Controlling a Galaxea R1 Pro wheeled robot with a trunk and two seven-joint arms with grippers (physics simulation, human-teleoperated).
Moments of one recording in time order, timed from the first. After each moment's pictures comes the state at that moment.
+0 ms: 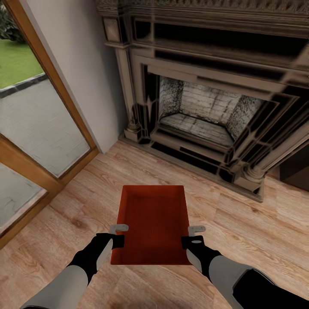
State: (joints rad) left arm -0.67 -0.06 -0.11 -0.54 0.15 0.49 0.09; right arm -0.83 0.13 0.61 -0.06 -0.52 0.03 -0.28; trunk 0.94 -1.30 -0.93
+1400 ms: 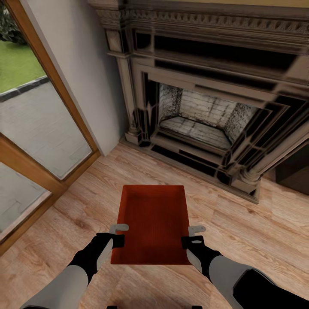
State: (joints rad) left arm -0.67 -0.06 -0.11 -0.54 0.14 0.49 0.09; right arm -0.83 0.13 0.61 -0.06 -0.53 0.02 -0.28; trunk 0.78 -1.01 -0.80
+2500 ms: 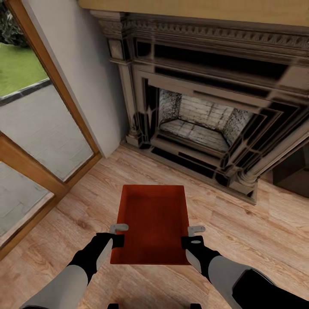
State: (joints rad) left arm -0.67 -0.05 -0.11 -0.54 0.14 0.49 0.09; right arm -0.83 0.13 0.63 -0.06 -0.55 0.02 -0.30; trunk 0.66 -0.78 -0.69
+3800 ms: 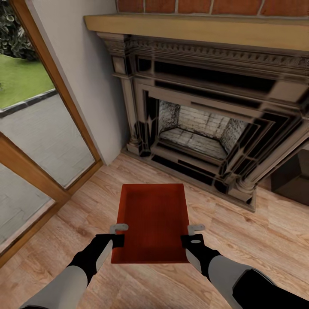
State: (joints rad) left arm -0.67 -0.05 -0.12 -0.52 0.17 0.44 0.09; right arm -0.83 0.13 0.62 -0.07 -0.51 0.01 -0.31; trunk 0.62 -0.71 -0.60
